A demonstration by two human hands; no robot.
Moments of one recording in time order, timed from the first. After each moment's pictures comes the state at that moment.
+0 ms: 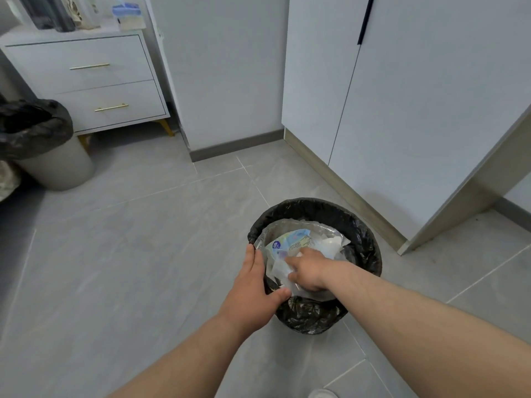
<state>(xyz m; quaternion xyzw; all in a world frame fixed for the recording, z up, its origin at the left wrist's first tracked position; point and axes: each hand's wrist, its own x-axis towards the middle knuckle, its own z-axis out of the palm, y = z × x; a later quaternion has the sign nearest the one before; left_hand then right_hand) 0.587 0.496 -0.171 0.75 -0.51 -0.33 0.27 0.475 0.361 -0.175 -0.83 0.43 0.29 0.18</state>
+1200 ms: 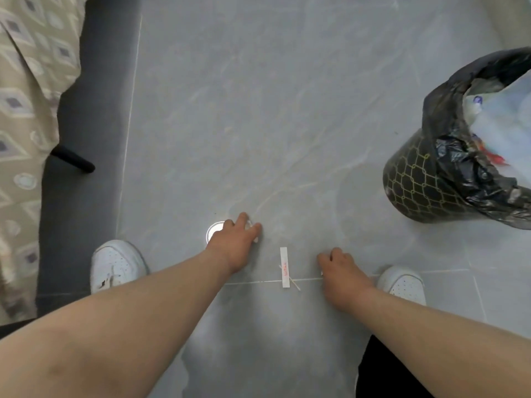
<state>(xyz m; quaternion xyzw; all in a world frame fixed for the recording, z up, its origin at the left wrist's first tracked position) 0.717 0.755 -0.334 0.80 -0.48 -0.34 -0.09 0.509 0.629 -0.327 -0.86 0.30 0.35 0.21</state>
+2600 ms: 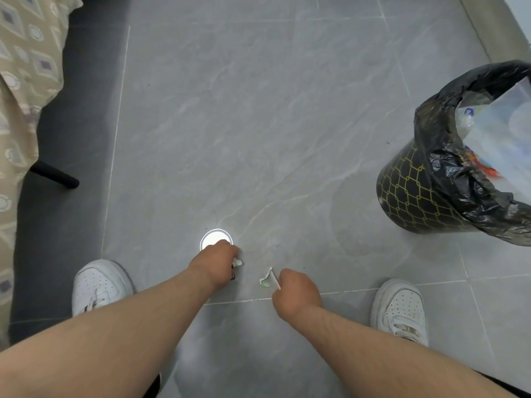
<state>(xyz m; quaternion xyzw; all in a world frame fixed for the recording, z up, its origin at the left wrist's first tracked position) 0.735 0.764 -0.364 0.82 -0.41 -0.40 -0.03 0.566 0.678 -0.341 -0.77 0.46 0.28 0.34</state>
